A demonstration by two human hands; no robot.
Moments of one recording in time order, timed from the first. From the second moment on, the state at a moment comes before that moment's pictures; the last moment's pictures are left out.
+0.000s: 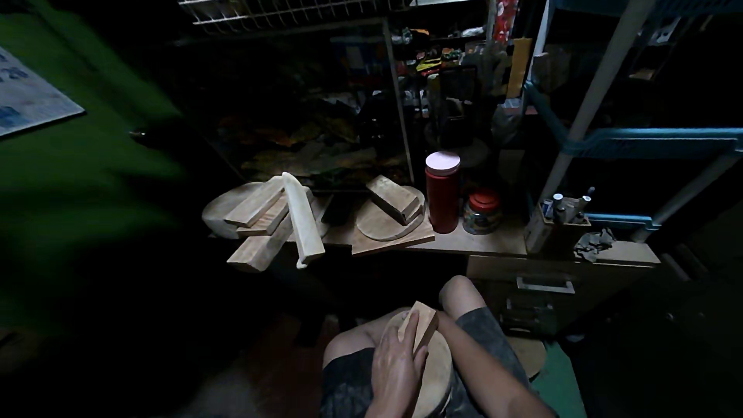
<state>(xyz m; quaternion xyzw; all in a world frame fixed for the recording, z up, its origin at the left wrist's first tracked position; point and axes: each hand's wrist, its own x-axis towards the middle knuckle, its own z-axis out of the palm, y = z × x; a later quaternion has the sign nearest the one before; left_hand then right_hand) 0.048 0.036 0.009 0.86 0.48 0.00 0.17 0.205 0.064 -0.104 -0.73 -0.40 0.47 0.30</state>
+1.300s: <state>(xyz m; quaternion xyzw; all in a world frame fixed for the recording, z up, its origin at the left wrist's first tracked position) 0.007 0.008 0.003 0.87 0.45 0.04 0.19 0.211 0.083 -0.090 -0.70 -0.48 0.51 0.12</state>
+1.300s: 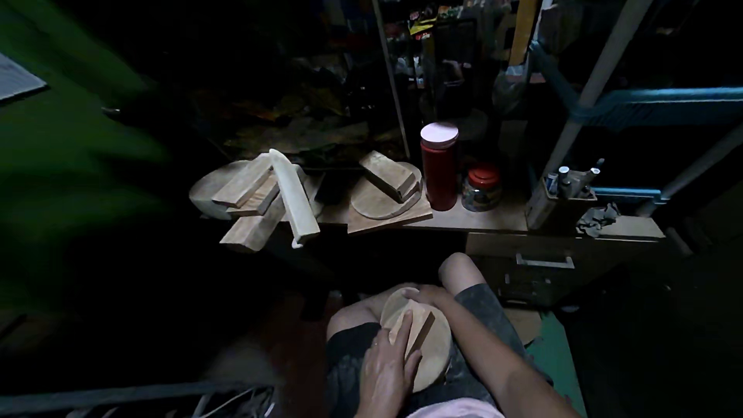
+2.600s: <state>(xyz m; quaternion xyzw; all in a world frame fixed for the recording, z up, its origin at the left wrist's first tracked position) -0.019 -0.013 0.004 0.87 0.45 0.07 0.18 0.214 0.095 -0.103 -0.72 -0.47 0.52 0.08</state>
